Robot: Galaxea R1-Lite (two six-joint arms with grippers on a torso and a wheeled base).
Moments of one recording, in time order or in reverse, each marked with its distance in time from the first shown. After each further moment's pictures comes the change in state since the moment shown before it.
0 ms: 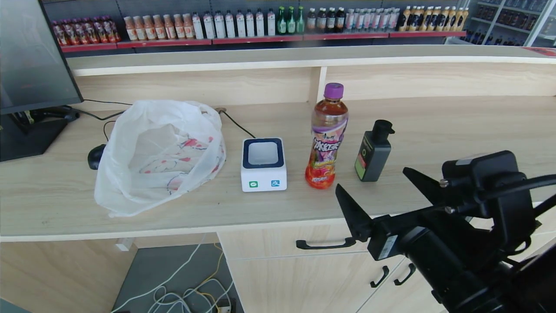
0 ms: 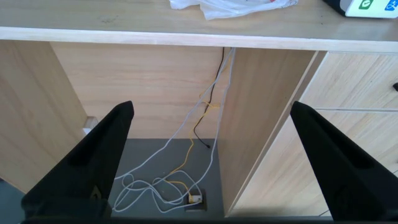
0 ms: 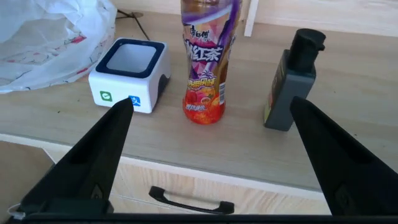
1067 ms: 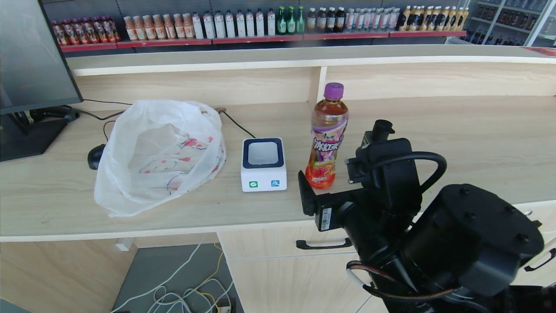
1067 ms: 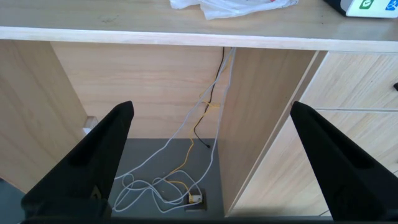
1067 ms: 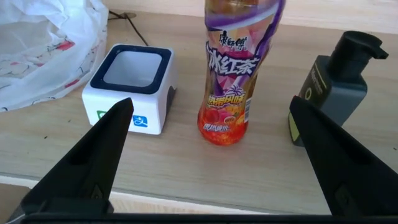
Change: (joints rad) left arm 0.000 0.000 0.000 0.000 0.000 0.000; right arm -0.034 0.228 -0.222 -0.015 -0.031 -0.007
